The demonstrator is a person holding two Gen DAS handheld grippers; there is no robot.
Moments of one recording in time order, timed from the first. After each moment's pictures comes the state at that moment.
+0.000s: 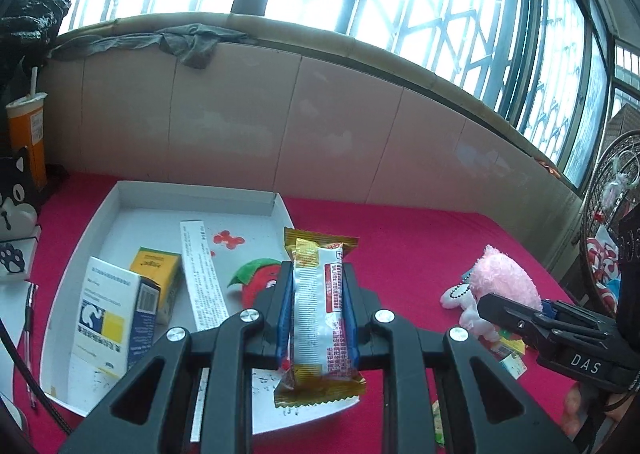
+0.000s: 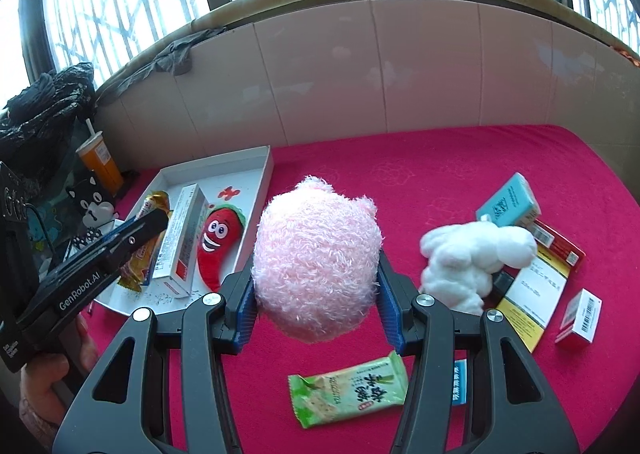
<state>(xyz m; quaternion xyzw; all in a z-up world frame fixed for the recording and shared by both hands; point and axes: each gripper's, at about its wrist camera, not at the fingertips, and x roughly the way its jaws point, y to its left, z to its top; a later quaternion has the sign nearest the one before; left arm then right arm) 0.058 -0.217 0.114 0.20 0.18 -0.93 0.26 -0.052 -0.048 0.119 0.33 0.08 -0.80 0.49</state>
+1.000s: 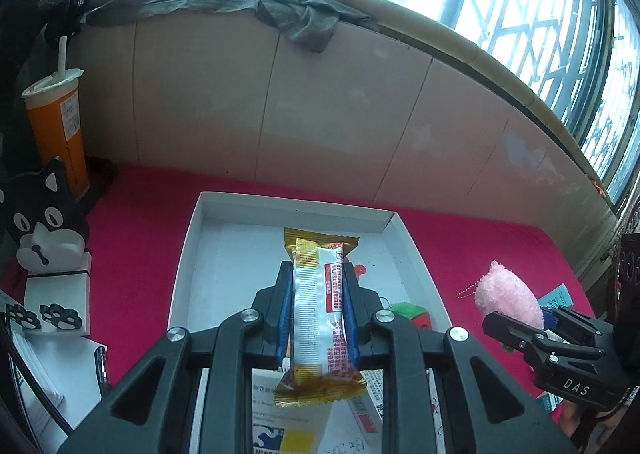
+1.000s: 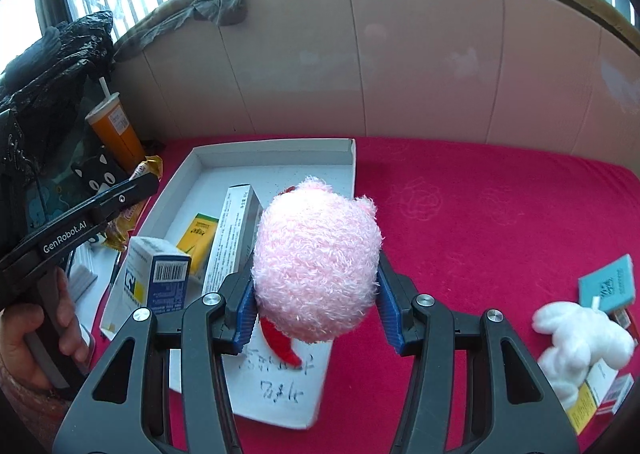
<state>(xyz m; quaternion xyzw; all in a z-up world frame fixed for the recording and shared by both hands) 0.077 -0.364 0.118 0.27 0.23 -0.88 0.31 -0.033 -0.195 0.115 0.37 0.15 -0.74 0.54</state>
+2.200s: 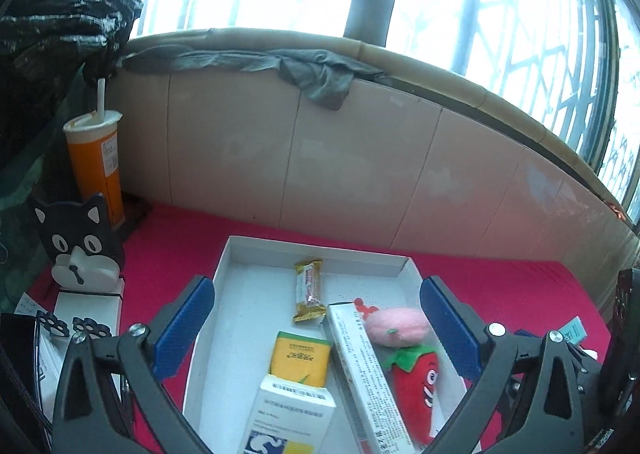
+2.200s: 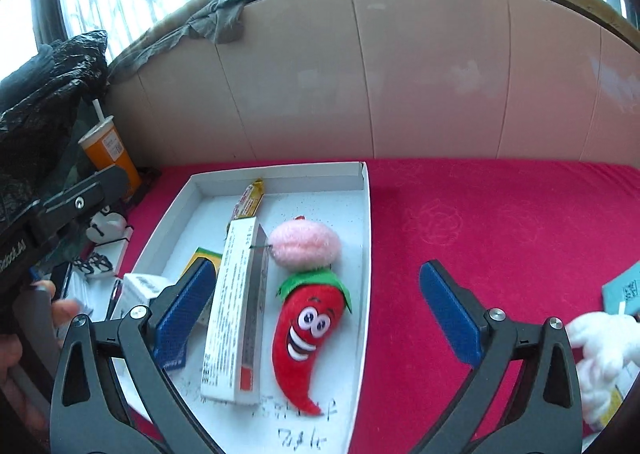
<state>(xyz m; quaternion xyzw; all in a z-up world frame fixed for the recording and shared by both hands) 0.087 -0.341 0.144 0.20 0.19 -0.89 0.37 -0.026 -0.207 0.109 0.34 0.11 -0.77 0.53</state>
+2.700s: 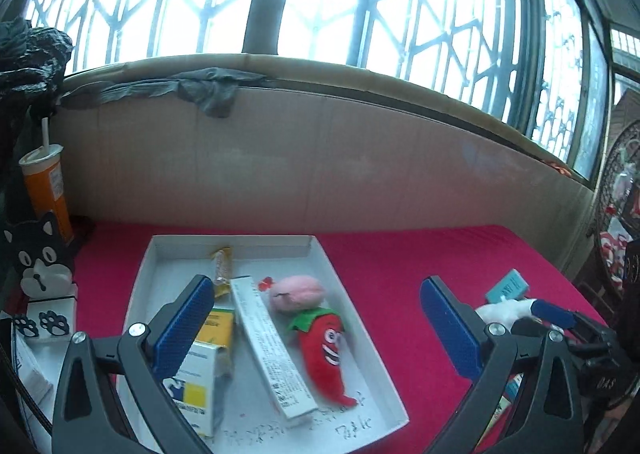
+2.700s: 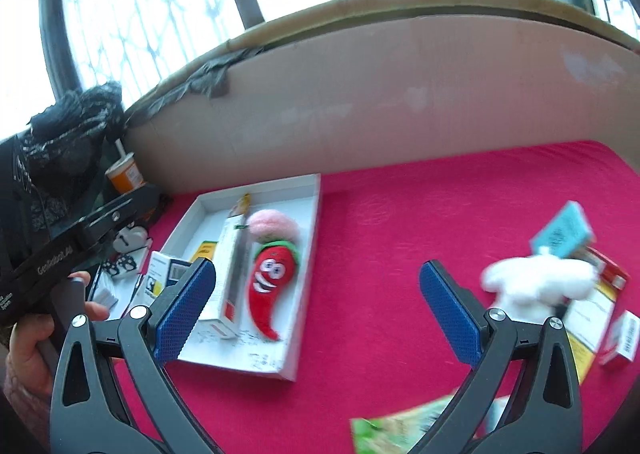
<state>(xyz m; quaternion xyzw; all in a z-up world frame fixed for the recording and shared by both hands) 0.072 -0.247 0.152 0.20 0.14 -0.94 0.26 -0.034 -0.069 0.133 0.30 0.03 -0.80 0.52</state>
